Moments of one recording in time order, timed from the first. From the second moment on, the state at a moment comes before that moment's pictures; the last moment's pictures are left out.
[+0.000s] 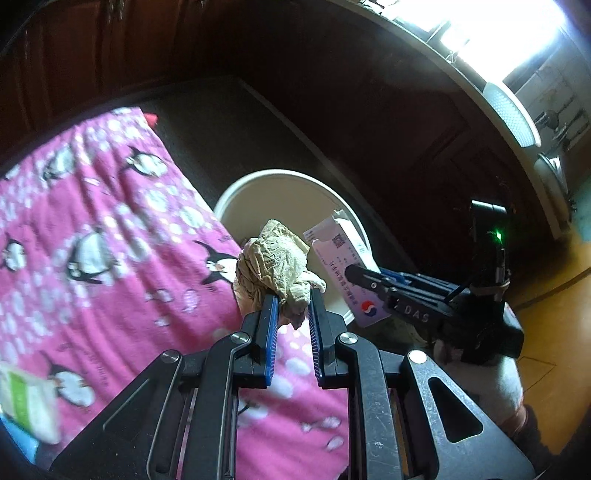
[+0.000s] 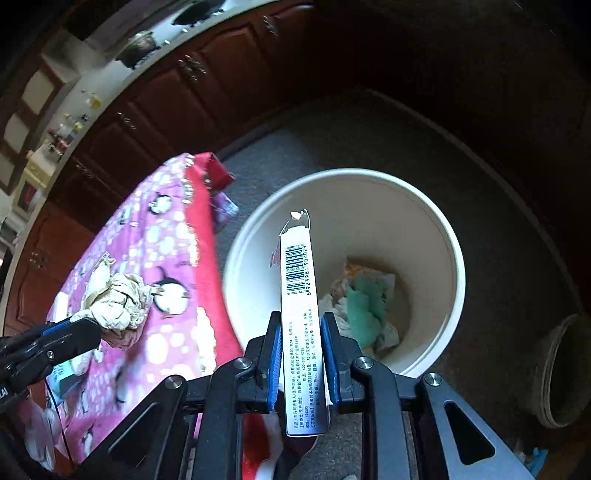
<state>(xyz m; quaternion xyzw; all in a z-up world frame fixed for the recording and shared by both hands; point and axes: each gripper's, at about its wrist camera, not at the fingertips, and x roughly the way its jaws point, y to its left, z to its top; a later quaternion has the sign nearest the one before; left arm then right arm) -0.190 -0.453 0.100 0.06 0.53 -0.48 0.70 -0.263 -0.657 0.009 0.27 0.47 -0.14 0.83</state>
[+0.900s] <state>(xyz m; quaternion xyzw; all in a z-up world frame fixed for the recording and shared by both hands) -0.184 -0.443 0.094 0.04 0.52 -0.46 0.71 -0.262 -0.656 -0.006 0.28 0.48 -0.17 0.81</state>
